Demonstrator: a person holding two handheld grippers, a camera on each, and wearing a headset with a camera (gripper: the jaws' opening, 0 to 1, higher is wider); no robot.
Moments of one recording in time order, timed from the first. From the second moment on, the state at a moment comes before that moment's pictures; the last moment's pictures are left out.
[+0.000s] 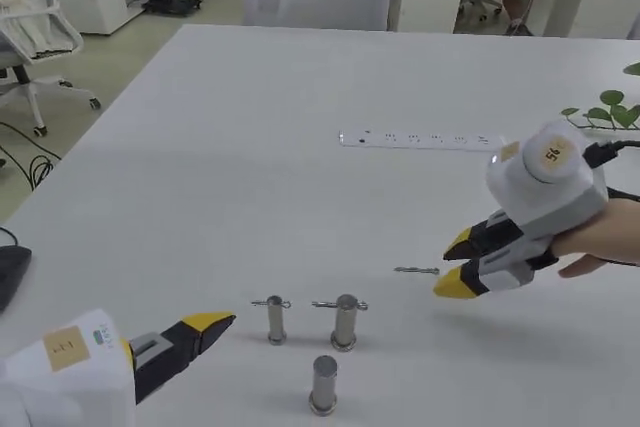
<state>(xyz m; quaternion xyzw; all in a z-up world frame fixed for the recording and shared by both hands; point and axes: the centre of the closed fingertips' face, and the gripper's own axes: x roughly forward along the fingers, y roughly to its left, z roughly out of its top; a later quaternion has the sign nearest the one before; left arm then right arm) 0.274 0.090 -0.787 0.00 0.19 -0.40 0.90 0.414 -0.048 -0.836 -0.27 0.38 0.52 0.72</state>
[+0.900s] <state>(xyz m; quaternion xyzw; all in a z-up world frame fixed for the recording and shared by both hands) 0.273 0.091 -0.796 0.00 0.21 -0.40 0.89 0.440 -0.046 -0.863 -0.31 0.39 0.53 0.68</state>
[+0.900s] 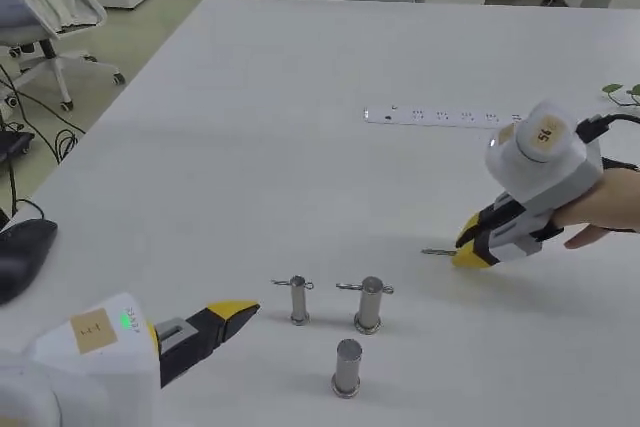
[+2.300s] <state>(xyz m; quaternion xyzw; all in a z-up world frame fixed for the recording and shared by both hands) 0.279 0.099 -0.785 0.00 0.21 -0.39 0.90 0.449 -0.039 -0.856 -0.39 0.36 0.55 0.65</state>
